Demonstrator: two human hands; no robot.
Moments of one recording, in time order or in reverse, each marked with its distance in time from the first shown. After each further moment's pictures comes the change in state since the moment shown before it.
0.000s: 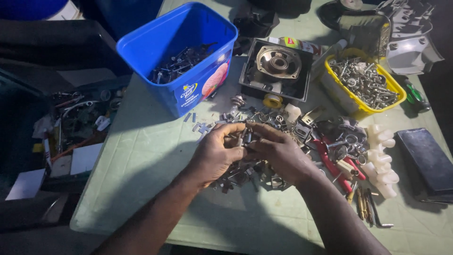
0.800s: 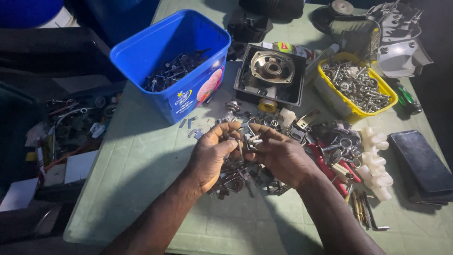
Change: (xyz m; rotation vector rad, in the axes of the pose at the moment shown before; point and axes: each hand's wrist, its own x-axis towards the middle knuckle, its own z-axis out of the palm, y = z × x) left_hand 0.016 -0.021 0.013 -0.498 0.025 -0.122; right_hand 0.015 0.008 -0.017 0.543 -0.182 -0.048
